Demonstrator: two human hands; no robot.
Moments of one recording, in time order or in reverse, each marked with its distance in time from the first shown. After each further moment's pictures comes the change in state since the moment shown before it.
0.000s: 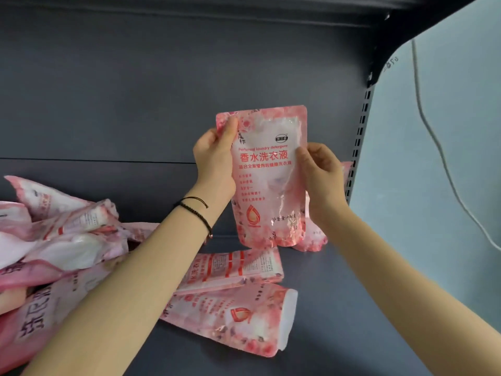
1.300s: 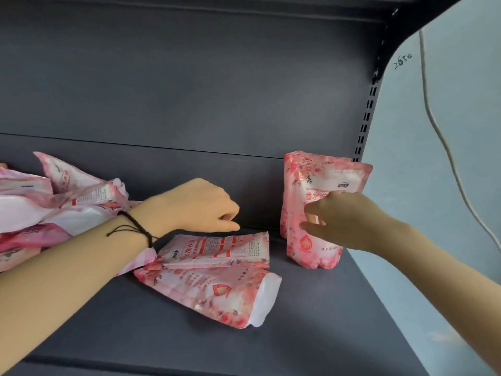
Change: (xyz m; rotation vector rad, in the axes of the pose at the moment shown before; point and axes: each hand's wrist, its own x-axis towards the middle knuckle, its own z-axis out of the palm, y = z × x) left_hand -0.041 -0.002 -0.065 1.994 -1.099 0.732; right_hand -0.025 -0.028 -0.086 -1.693 -0.877 -0.469
